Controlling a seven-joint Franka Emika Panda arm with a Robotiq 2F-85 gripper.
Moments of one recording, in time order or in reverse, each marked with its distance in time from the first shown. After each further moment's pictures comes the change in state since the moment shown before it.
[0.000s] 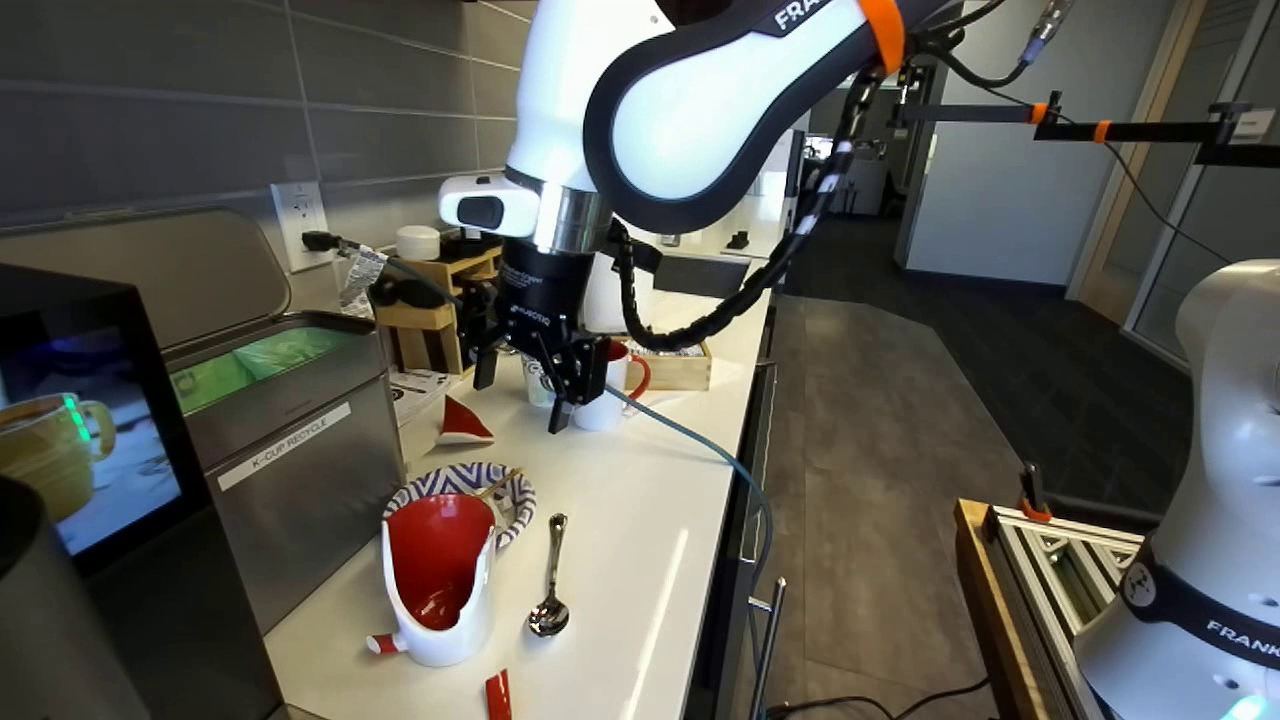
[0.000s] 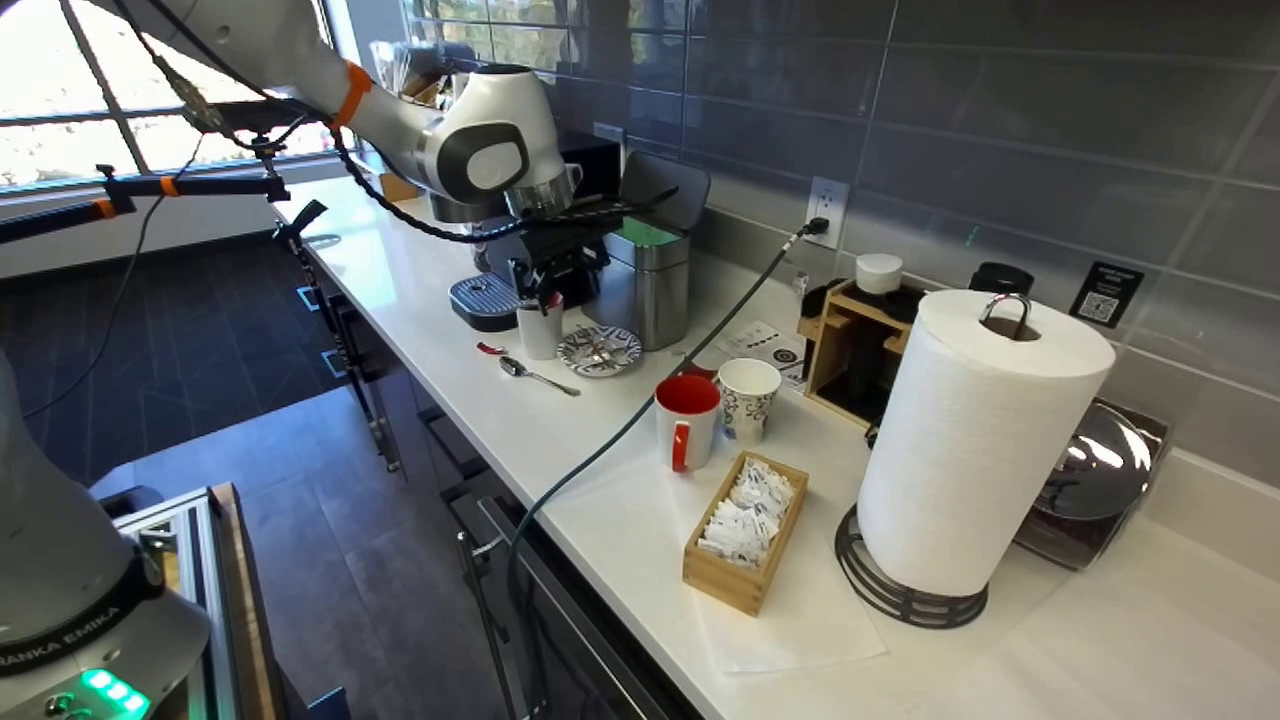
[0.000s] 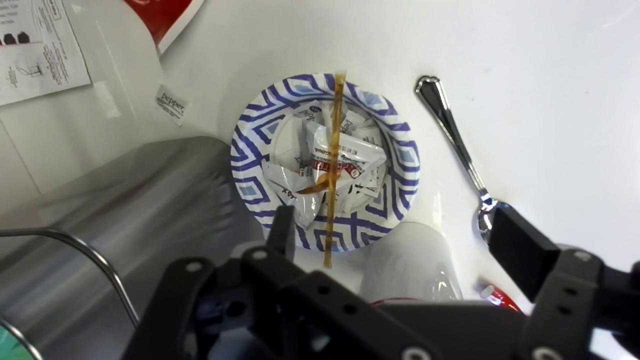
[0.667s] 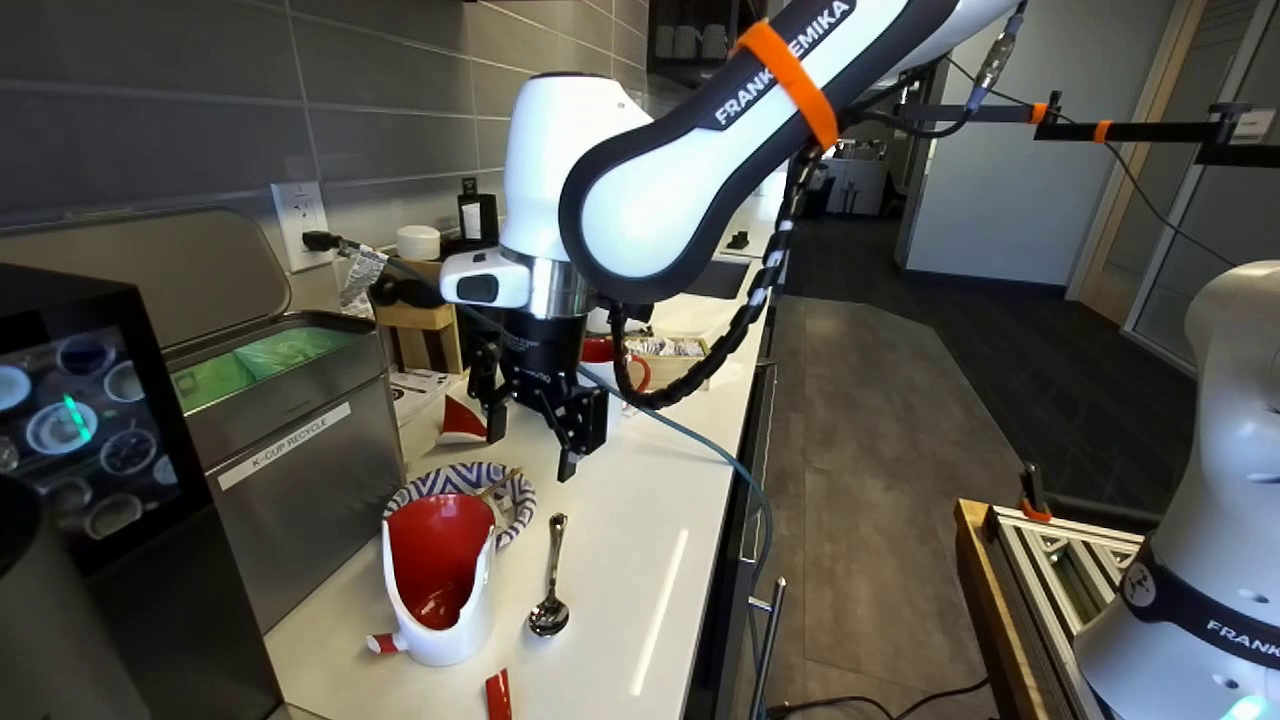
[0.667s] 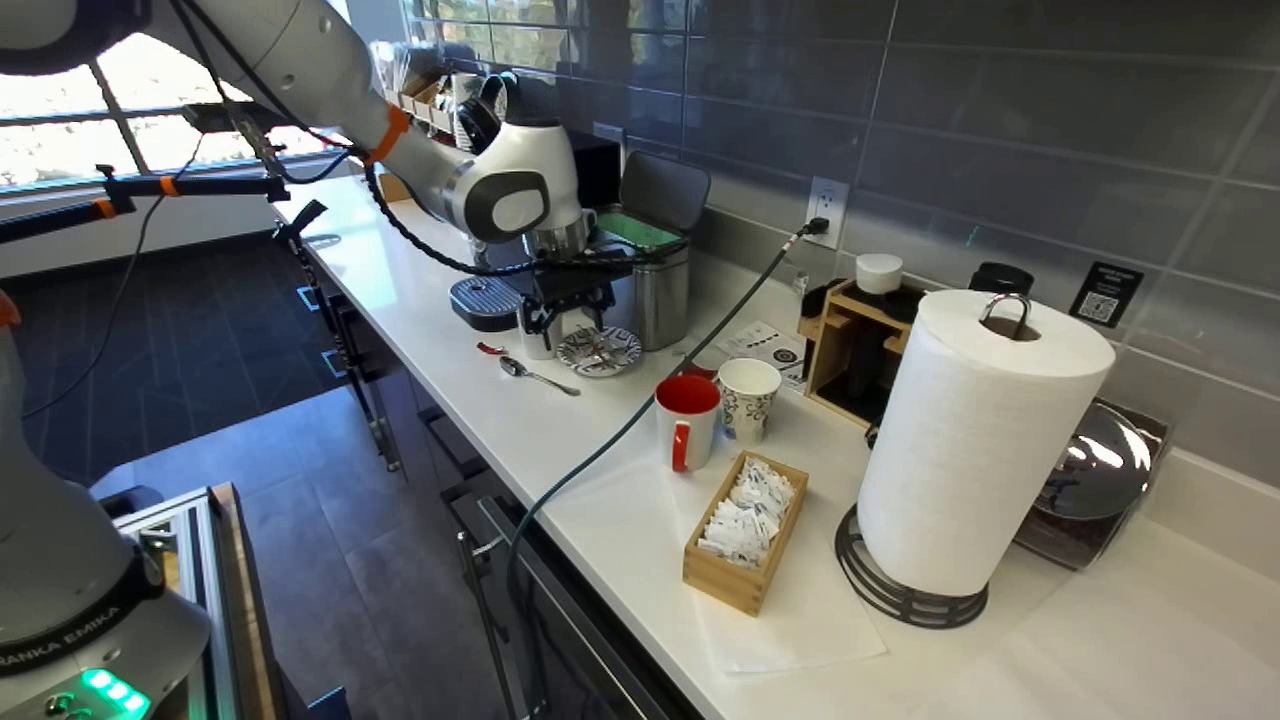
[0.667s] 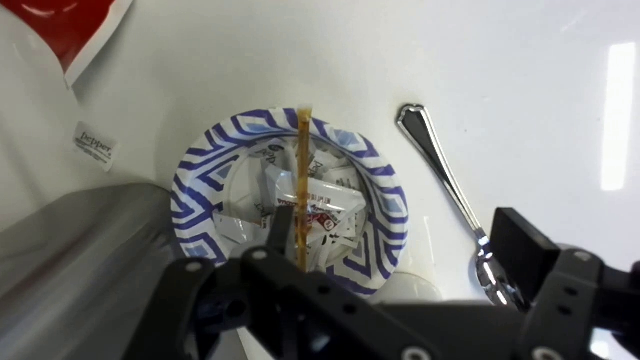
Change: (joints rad) arm -0.089 0.128 0.074 0.034 0.004 0.001 -0.001
